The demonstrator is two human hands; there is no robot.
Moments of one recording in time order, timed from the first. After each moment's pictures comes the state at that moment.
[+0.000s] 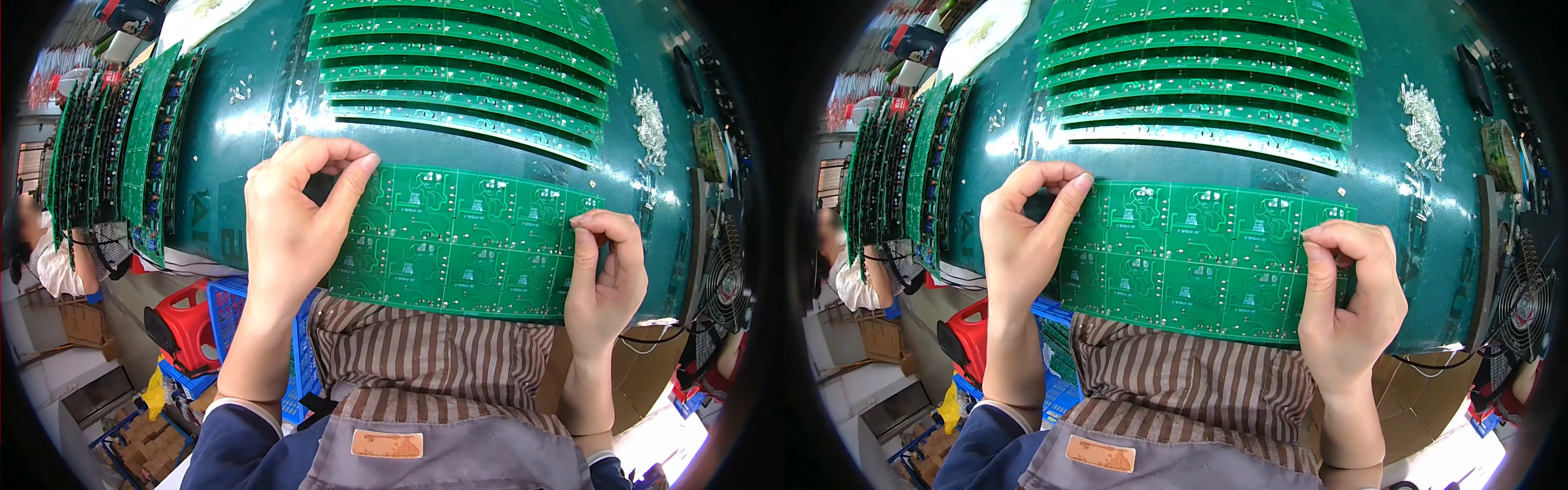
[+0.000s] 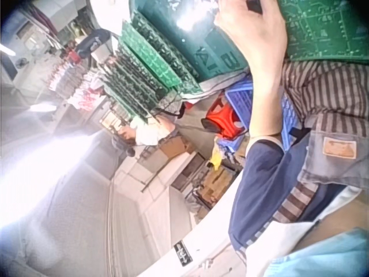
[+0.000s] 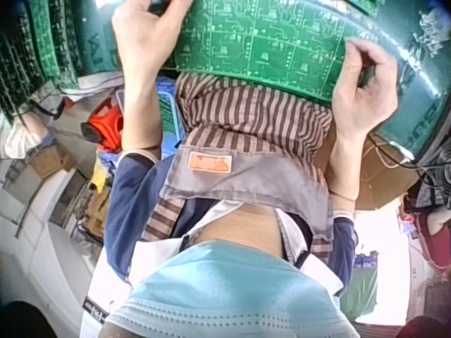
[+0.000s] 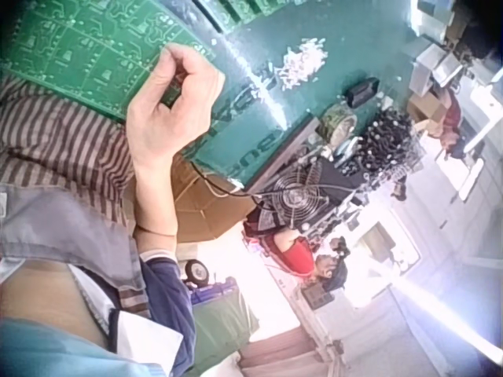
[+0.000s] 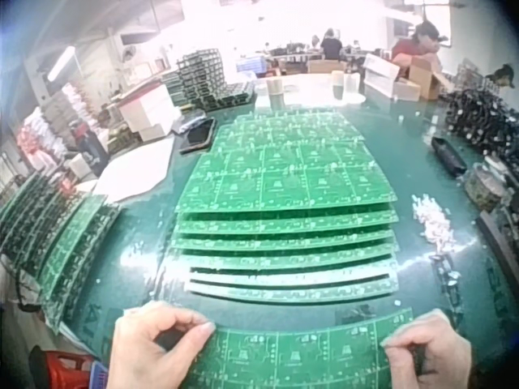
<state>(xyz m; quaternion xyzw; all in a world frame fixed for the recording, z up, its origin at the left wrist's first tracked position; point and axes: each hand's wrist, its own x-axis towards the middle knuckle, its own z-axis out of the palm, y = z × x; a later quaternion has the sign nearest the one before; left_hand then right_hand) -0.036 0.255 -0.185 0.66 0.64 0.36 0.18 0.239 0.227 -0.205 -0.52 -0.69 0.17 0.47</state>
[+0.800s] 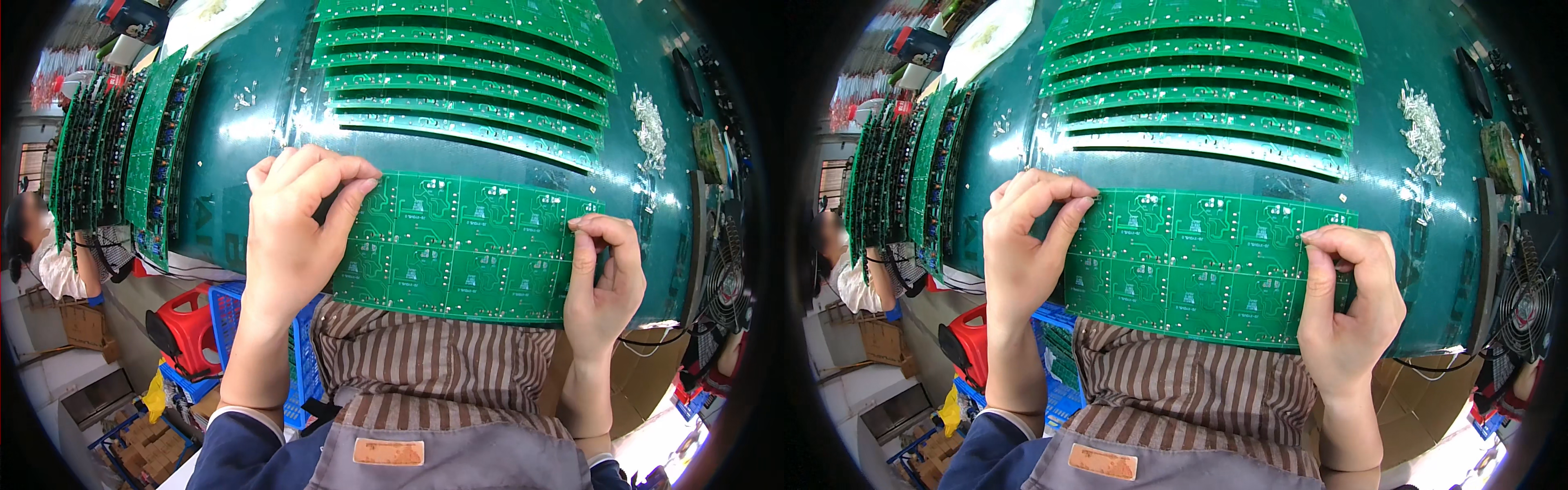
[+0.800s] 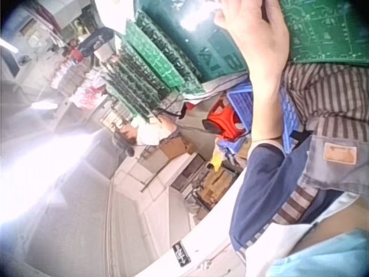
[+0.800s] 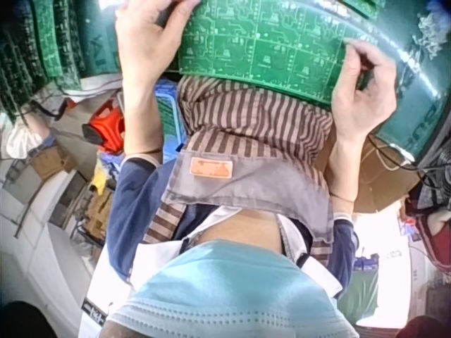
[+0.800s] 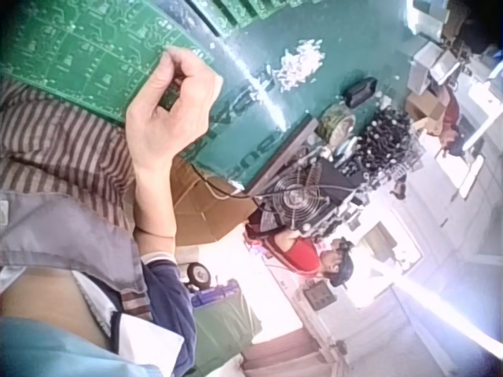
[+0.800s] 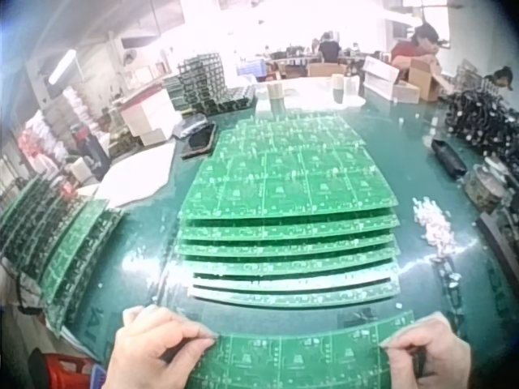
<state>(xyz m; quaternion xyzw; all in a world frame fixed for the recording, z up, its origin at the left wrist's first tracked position) -0.046 0.250 -0.177 0.76 0.59 0.28 0.09 0.237 0.229 -0.203 -0.53 -0.68 0.18 0.47</state>
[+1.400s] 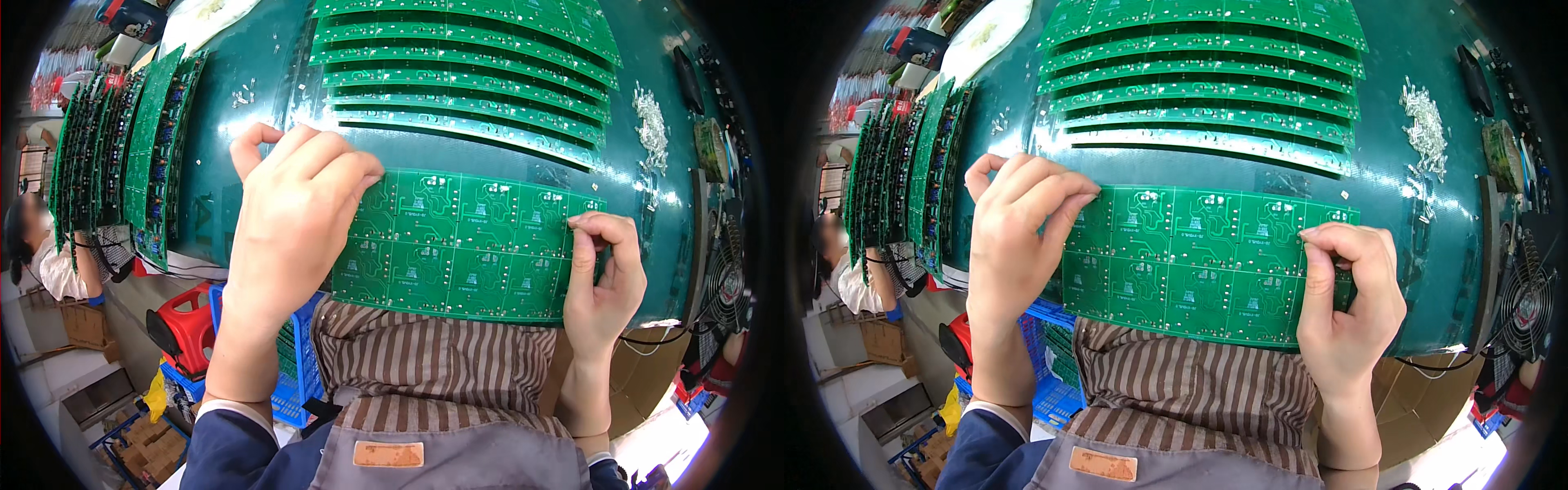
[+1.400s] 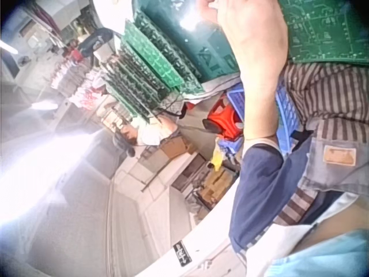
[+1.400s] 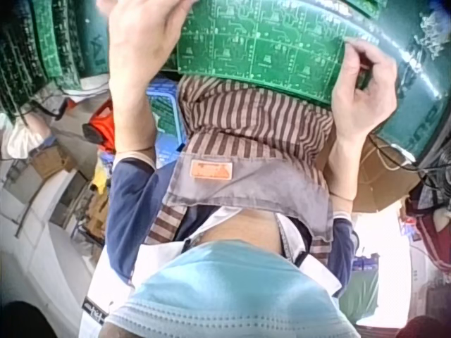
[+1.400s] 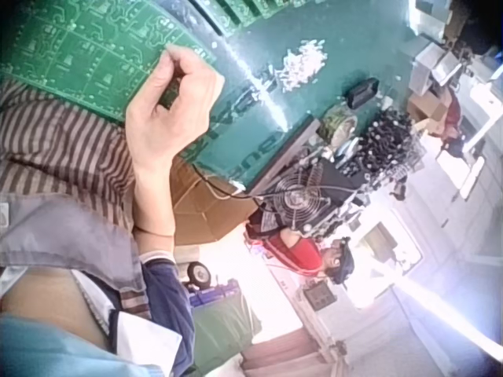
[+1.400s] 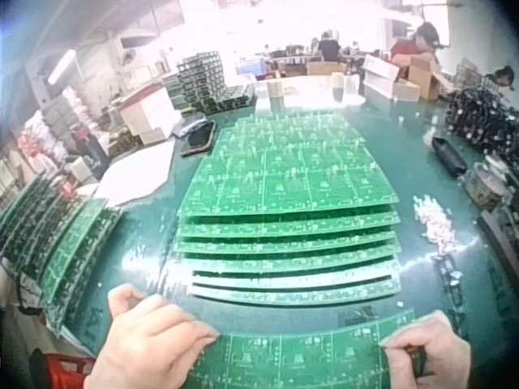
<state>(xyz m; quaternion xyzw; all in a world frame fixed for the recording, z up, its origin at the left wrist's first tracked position) -0.040 0.260 -0.156 0.83 0.53 0.17 -0.03 0.235 0.228 -0.202 -0.55 -0.68 0.17 0.45</state>
